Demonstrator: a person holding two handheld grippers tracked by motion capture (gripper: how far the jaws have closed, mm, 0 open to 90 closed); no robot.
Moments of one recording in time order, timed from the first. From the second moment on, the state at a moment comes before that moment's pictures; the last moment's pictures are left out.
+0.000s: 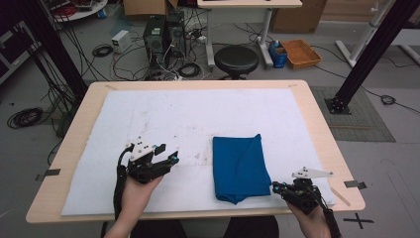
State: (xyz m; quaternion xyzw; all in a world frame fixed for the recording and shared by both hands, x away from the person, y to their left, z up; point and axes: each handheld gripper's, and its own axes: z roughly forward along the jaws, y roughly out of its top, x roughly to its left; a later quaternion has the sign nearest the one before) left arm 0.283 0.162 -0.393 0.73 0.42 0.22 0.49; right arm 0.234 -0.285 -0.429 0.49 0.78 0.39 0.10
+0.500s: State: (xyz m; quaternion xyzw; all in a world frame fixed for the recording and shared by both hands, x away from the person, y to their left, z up) left arm 0.300 0.181 -0.379 0.75 0.37 0.22 0.50; right arm 0.297 -0.277 -0.378 0.45 0.75 0.46 0.16
